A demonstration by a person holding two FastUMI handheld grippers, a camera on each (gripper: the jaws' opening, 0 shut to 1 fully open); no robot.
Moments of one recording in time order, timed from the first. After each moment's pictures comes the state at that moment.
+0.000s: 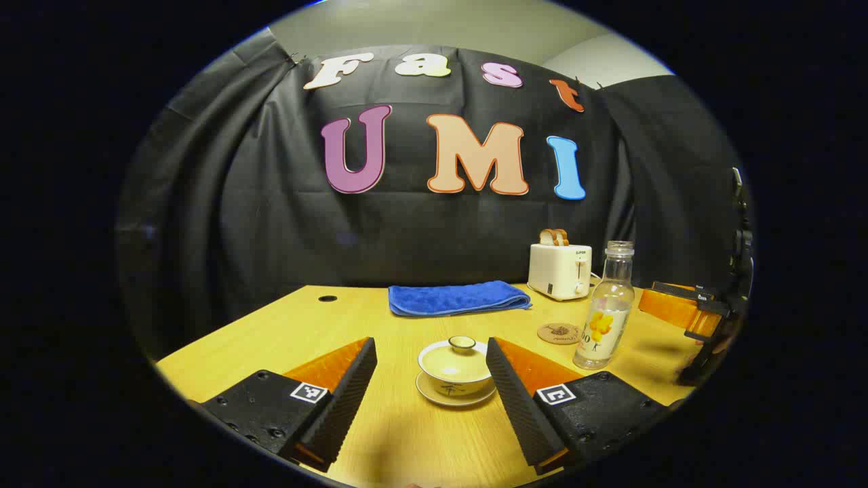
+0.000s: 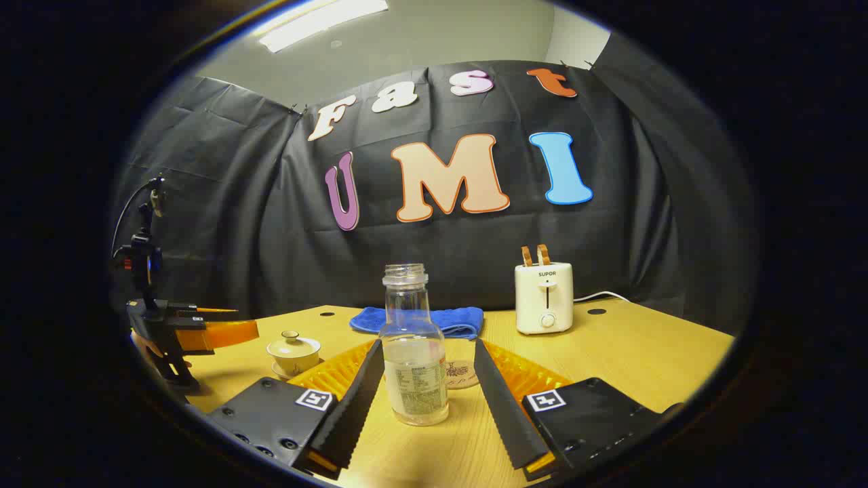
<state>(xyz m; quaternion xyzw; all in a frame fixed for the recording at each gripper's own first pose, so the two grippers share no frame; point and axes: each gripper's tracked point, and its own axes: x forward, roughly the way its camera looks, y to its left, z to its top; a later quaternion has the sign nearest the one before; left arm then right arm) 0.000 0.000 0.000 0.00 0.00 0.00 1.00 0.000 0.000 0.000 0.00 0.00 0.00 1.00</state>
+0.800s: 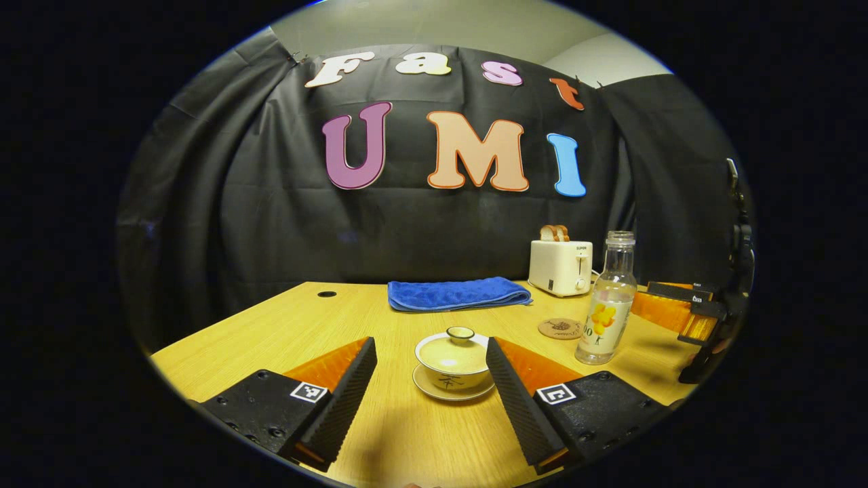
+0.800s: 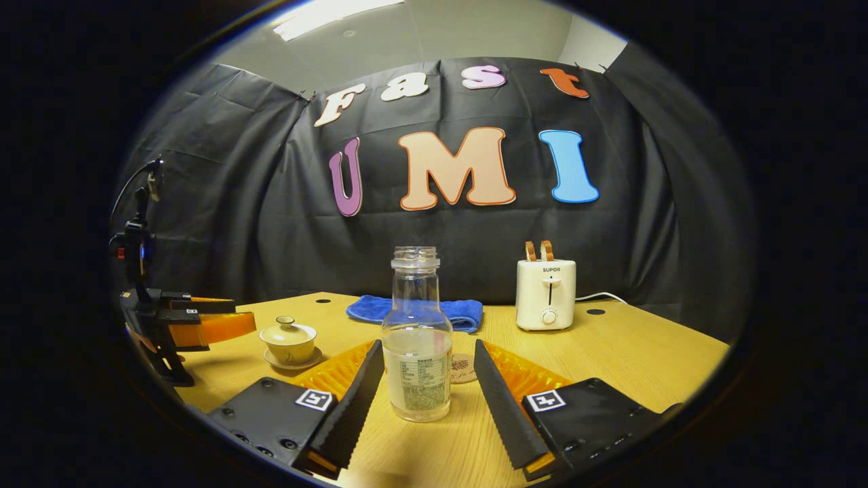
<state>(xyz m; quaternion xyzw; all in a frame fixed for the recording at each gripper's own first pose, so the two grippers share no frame) 0.000 0.000 -0.006 0.00 -0.01 0.00 1.00 0.001 0.006 -0.015 -0.03 0.02 0.00 1.00</state>
